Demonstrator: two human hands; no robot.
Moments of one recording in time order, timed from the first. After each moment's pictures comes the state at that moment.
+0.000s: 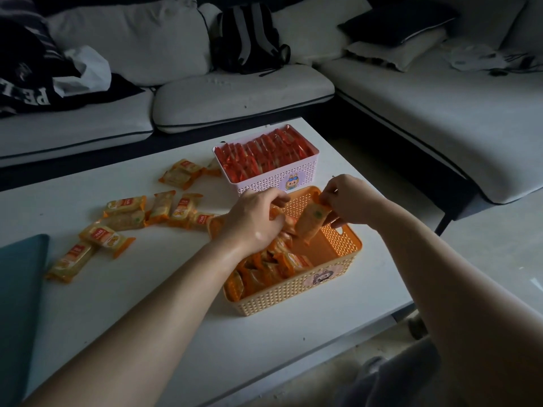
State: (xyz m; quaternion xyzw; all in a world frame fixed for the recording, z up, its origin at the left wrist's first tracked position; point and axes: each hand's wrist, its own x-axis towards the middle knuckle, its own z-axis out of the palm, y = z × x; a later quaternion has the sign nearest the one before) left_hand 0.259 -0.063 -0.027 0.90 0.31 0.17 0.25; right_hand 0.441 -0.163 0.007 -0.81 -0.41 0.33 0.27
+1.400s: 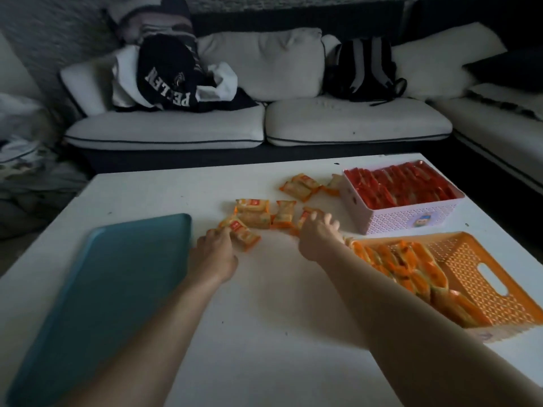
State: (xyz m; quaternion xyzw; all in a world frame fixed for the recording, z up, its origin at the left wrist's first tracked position) left_hand -0.021 0.055 -0.068 0.76 0.64 0.04 0.12; right_hand 0.190 0.013 -0.040 -0.83 -0.54 0.16 0.01
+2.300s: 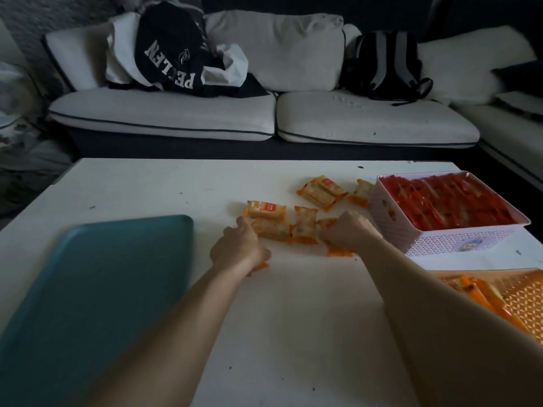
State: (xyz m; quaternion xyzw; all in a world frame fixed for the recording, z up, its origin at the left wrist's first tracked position) left_hand 0.015 0.131 -0.089 0.68 0.70 0.03 0.22; right_hand 0.238 0.106 -0.080 -0.86 -0.45 0.22 0.11
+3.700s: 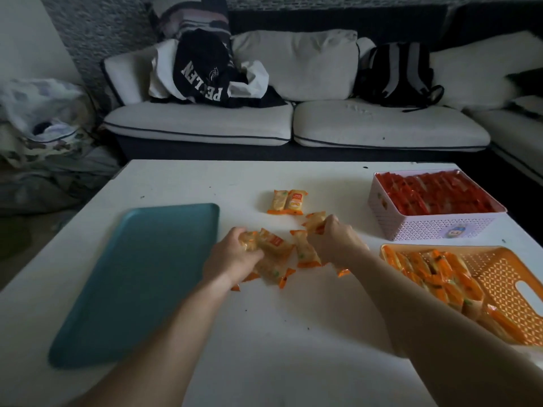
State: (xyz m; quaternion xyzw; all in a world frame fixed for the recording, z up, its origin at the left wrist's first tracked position) left_hand -0.047 0.020 -0.058 0.63 0.68 0.20 0.32; right_hand 0.175 0.006 -0.042 -0.79 -0.56 0.22 0.14
